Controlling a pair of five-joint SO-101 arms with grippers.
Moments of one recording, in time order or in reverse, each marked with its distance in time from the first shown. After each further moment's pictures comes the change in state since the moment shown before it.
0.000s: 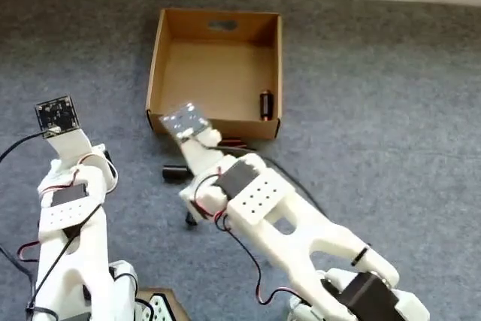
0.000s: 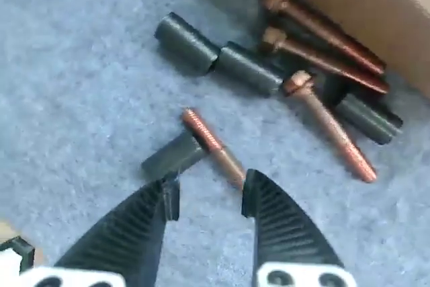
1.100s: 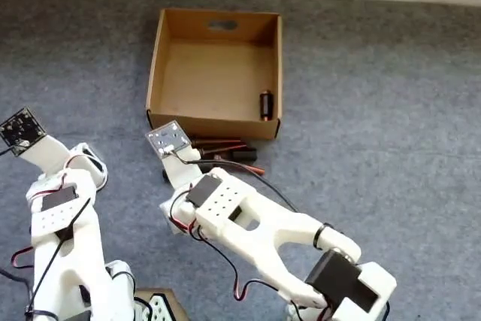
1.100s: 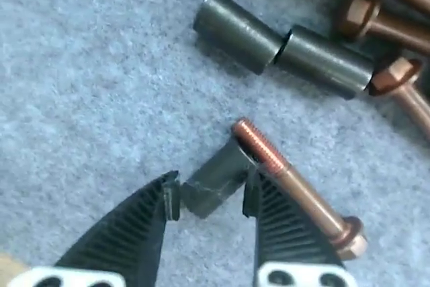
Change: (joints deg) left arm -5.2 0.0 0.0 -0.1 15.6; right arm -6.2 13.8 0.1 -10.5 -12.0
